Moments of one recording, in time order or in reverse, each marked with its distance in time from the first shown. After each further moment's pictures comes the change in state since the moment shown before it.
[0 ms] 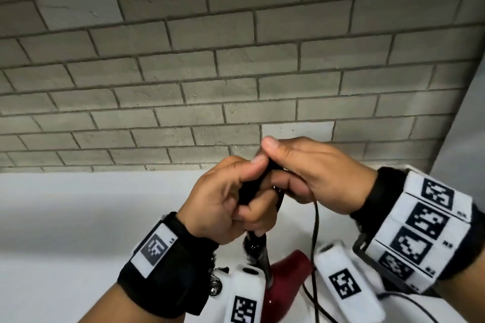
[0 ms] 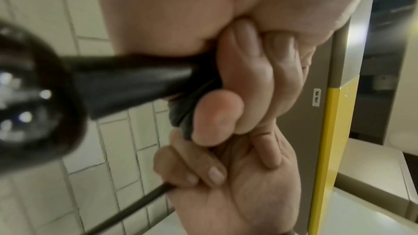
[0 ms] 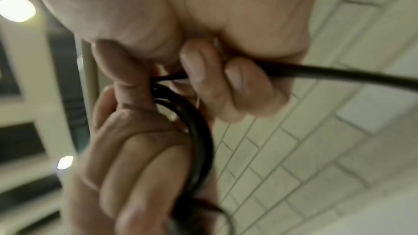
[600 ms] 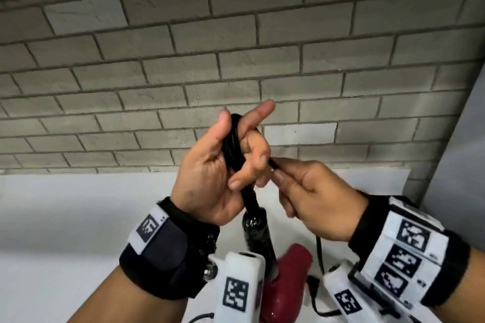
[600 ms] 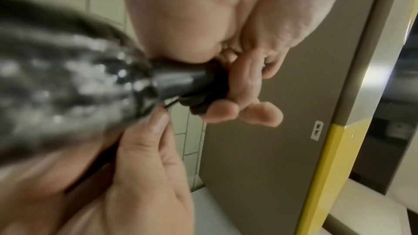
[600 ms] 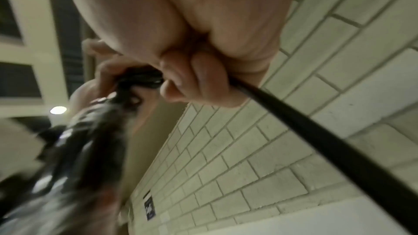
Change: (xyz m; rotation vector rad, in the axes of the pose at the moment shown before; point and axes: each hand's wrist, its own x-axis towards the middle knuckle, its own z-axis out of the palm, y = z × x) left_hand 0.012 0.018 -0.009 -0.209 0.158 0.301; right_hand -0.011 0.037 0.017 -0.111 0.202 0.052
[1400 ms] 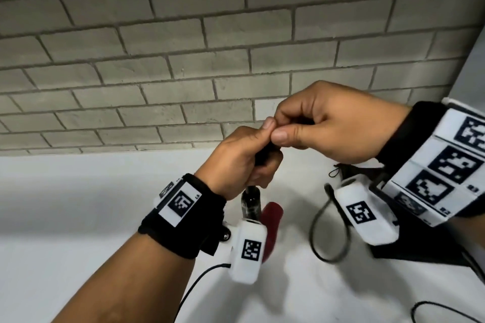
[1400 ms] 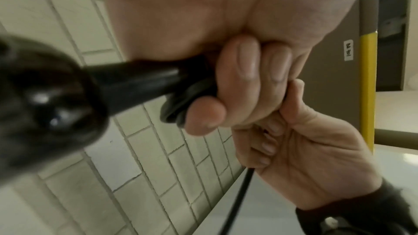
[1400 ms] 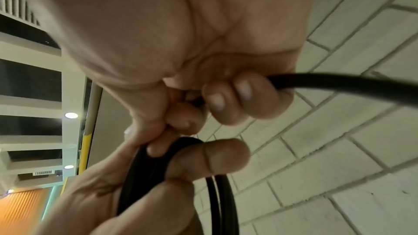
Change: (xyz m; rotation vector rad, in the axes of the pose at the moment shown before) left_hand 0.009 -0.046 -0.020 0.604 0.010 -0.232; right_hand 0.020 -0.037 -0.056 -0.482 -0.176 -0.133
